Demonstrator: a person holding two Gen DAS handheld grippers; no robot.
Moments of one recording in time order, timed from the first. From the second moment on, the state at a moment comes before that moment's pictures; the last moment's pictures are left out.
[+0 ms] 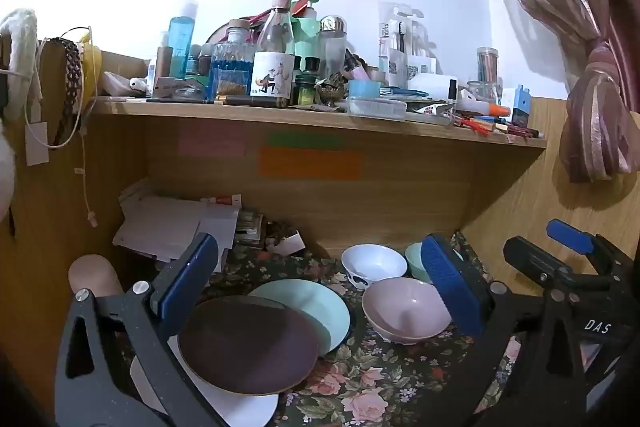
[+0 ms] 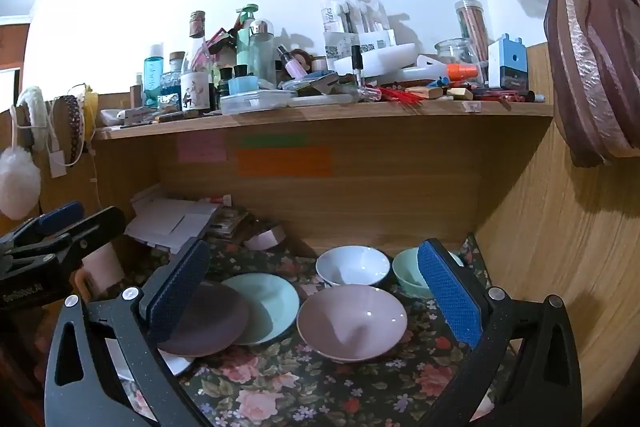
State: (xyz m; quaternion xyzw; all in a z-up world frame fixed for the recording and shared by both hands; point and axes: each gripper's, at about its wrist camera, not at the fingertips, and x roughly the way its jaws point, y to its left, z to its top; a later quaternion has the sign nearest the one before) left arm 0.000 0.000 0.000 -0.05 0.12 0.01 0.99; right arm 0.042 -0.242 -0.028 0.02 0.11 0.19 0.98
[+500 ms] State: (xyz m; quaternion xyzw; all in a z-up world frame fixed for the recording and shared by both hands) left arm -0.003 -0.002 0.005 -0.04 0.11 0.00 0.99; right arm 0.040 -0.237 -0.024 0.02 0.11 0.20 0.97
